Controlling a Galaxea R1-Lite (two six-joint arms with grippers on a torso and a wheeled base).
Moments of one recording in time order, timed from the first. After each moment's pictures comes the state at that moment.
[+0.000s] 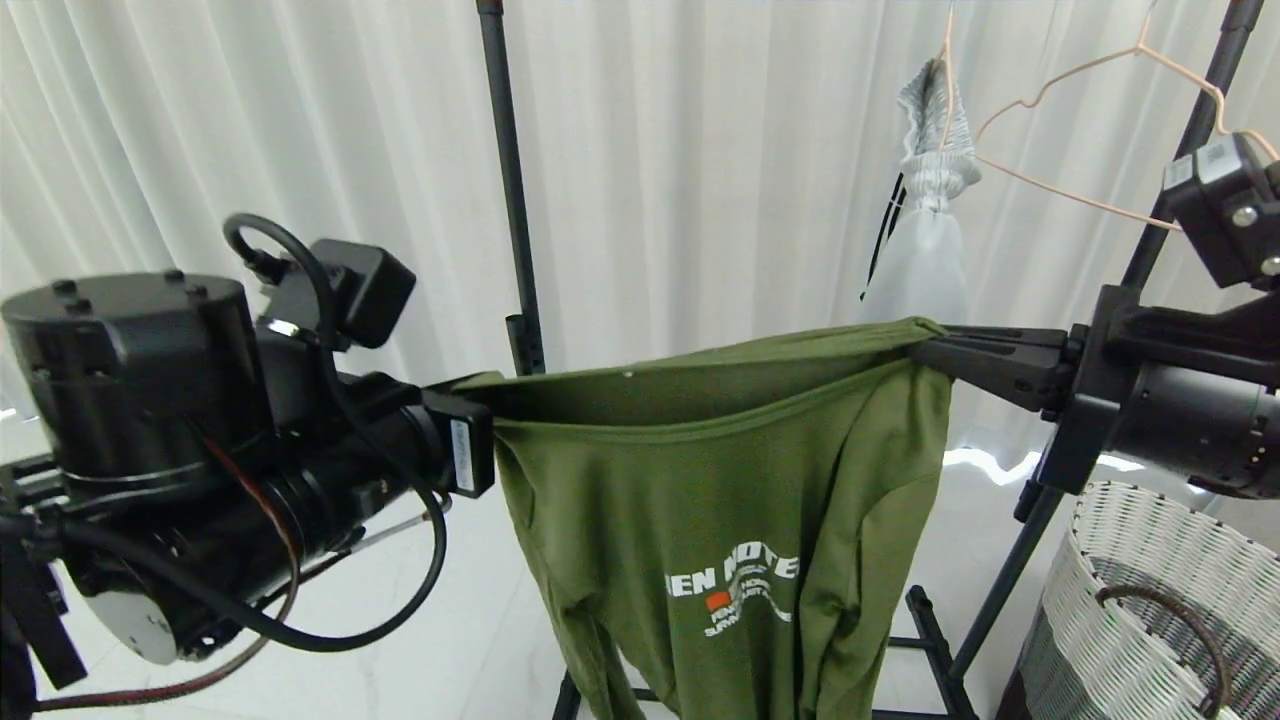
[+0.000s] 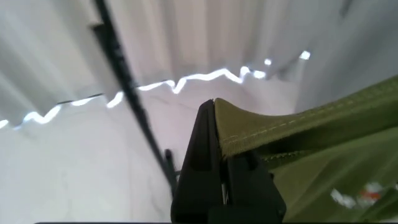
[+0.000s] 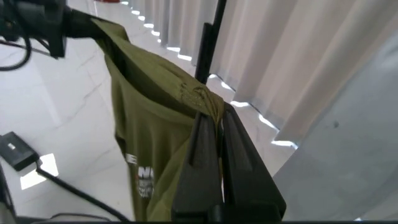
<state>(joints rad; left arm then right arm) -0.58 1.41 -0.71 -0.50 0.28 0.03 0.65 1.32 -0.83 -0.46 0.31 -0.12</state>
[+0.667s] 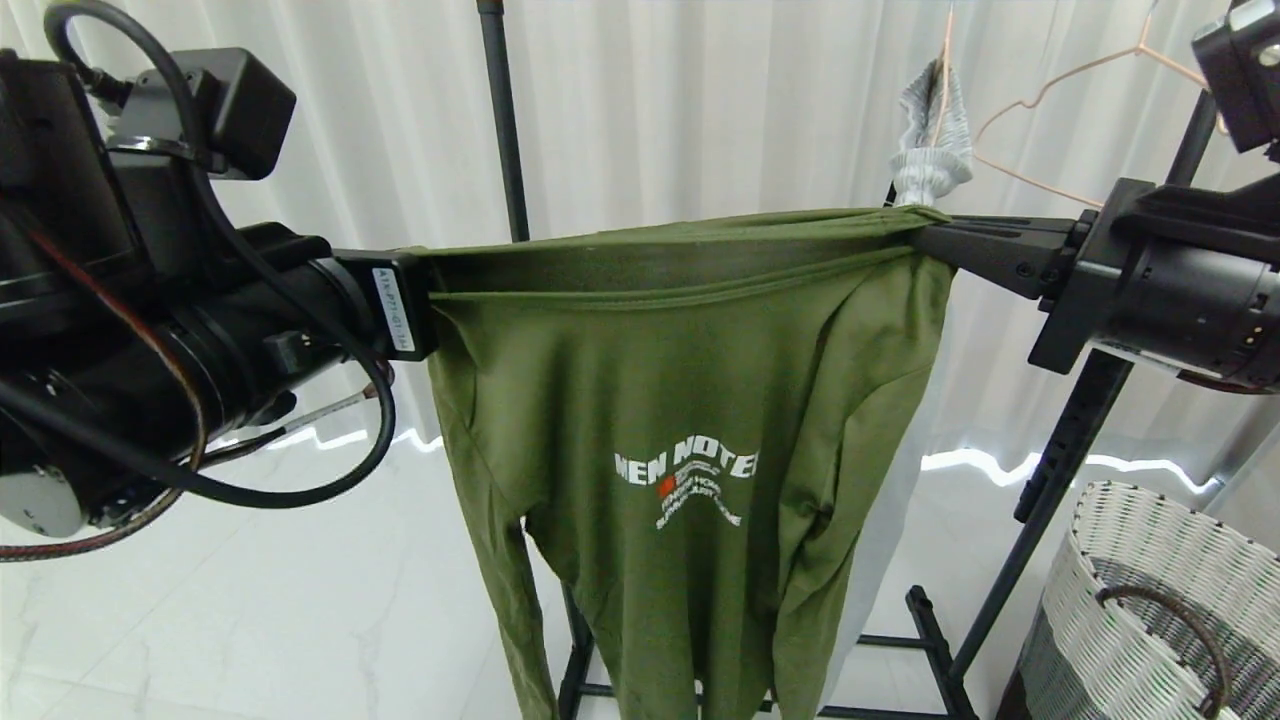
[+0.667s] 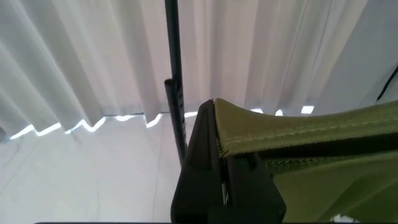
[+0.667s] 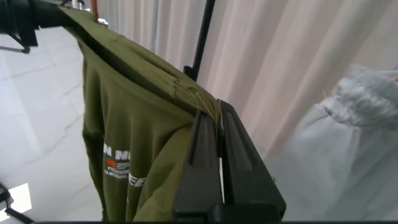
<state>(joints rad) -0.55 1.37 -0.95 -0.37 0.39 0.04 0.61 1.37 -1.00 -0.46 0.31 -0.12</state>
